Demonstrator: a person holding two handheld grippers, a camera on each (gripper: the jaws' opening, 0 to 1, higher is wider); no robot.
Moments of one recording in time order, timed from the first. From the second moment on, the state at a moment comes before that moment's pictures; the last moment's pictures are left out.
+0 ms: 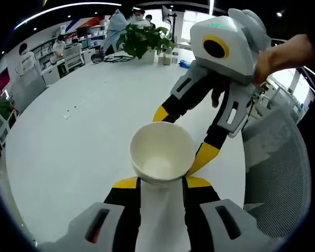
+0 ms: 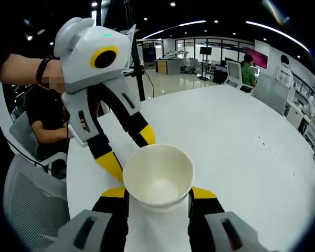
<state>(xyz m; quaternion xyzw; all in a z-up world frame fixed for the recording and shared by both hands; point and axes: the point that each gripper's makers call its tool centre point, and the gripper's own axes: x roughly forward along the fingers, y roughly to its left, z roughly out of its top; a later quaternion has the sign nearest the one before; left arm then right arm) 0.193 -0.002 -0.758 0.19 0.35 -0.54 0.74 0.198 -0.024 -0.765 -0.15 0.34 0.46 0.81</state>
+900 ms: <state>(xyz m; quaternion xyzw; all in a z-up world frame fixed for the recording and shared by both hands) 0.186 0.043 -0.756 0.14 0.35 -0.48 0.79 0.186 -0.083 -0.754 -0.09 0.33 0.40 0.85</state>
